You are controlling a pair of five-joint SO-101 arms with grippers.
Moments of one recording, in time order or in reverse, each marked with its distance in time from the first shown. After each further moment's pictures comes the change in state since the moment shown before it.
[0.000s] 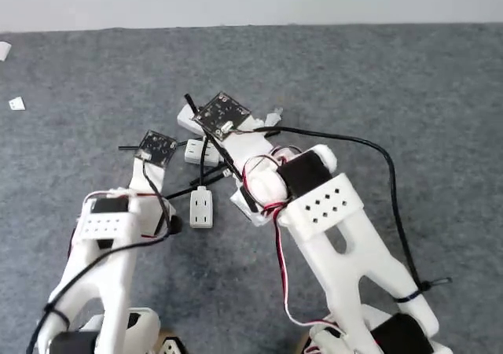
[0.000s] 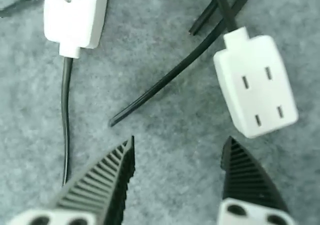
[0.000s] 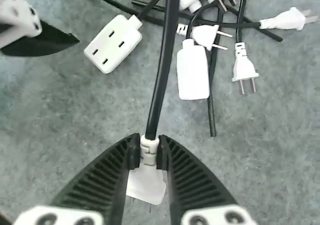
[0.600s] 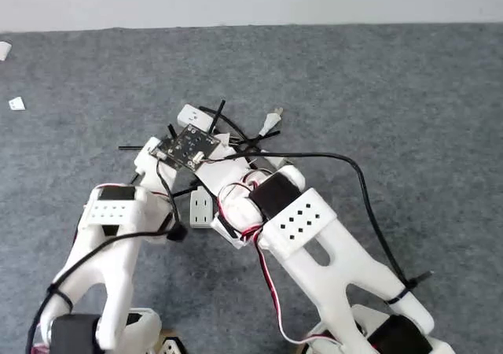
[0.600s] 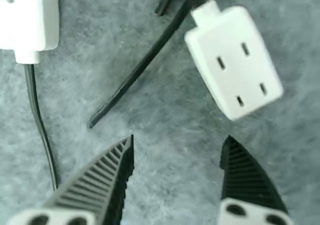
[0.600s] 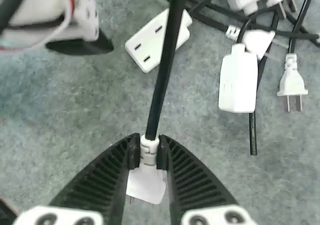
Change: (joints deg) left arm 1.9 3.6 -2.9 4.4 -8.0; right arm -8.2 -0.1 8.5 -6.9 -2.4
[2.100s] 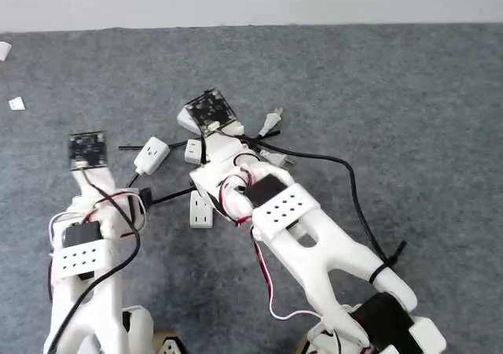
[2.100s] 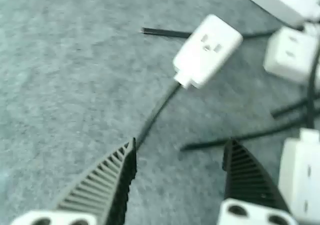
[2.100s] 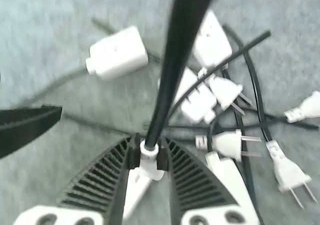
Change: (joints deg) left arm -14.5 -21.4 12.7 -15.4 28.3; right arm 3.7 9.5 11.4 -48.1 -17.8
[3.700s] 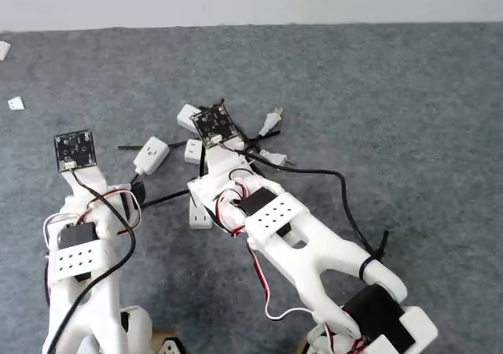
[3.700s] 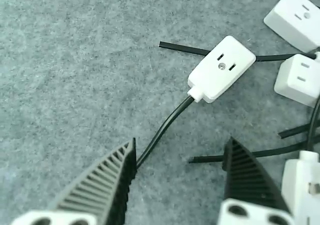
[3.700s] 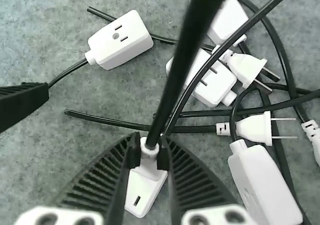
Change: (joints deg) left arm -1.1 0.0 0.0 -1.4 1.2; right arm -1.9 4.6 5.3 -5.4 -6.0
